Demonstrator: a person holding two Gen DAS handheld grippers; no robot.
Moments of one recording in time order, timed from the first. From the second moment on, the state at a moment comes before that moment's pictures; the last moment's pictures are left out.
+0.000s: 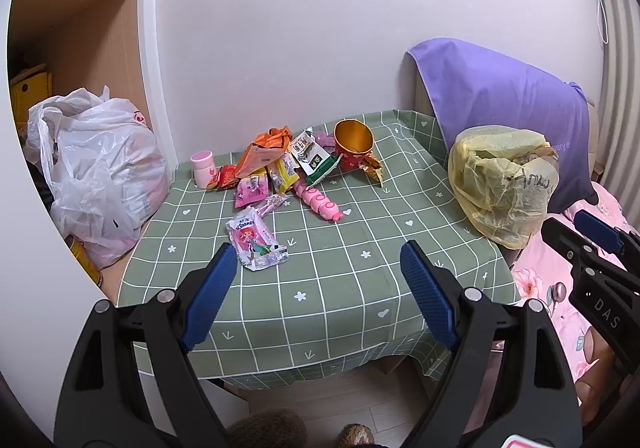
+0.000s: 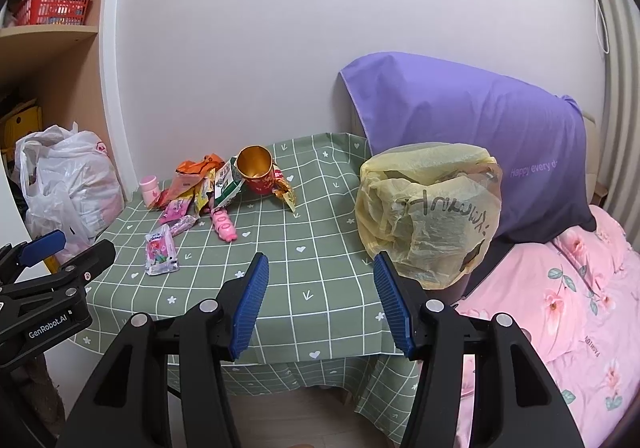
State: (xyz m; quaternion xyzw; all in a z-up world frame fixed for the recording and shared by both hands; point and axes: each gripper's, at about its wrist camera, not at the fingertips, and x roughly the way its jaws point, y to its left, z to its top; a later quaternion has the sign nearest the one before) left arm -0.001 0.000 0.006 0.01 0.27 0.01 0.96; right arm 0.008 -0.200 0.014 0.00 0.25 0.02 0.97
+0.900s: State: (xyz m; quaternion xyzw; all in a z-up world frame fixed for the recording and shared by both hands) left arm -0.001 0.001 0.006 0.01 0.27 0.01 0.96; right arm 0.006 -0.206 0.015 0.00 0.25 0.01 0.97
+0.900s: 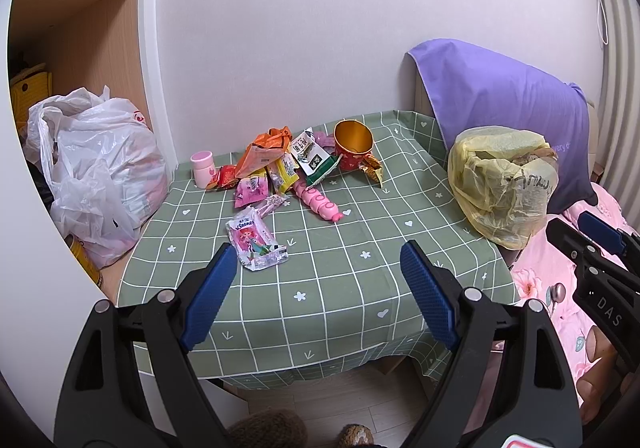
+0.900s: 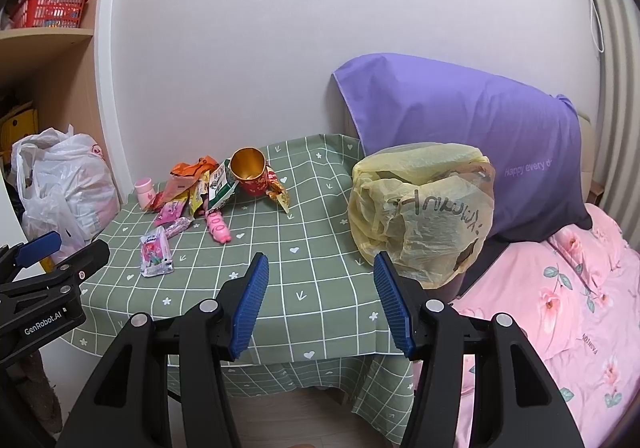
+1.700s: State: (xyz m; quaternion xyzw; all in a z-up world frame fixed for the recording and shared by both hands) left arm -0.004 -0.009 0.009 0.01 0.27 0.00 0.96; right arm 0.002 -0.211 0.014 0.00 0.25 0.01 0.97
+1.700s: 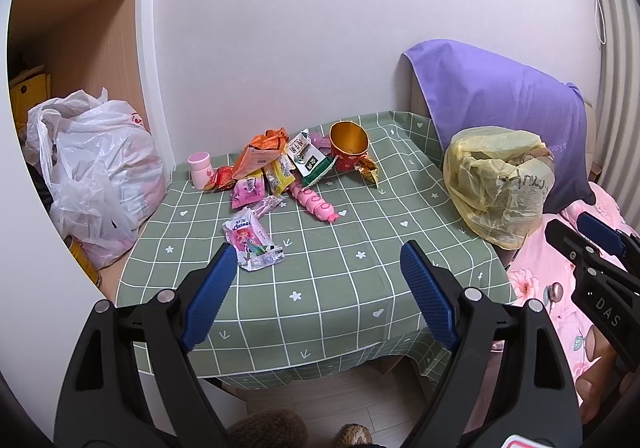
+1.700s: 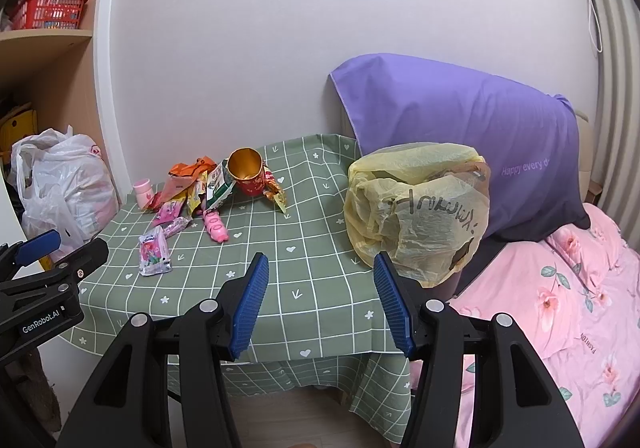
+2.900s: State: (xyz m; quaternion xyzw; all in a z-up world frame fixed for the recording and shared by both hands) left arm 0.172 0.132 -0.064 -0.10 0.40 0.01 0.91; right arm 0.216 -0.156 -0.030 -0.04 0.31 0.15 0.94
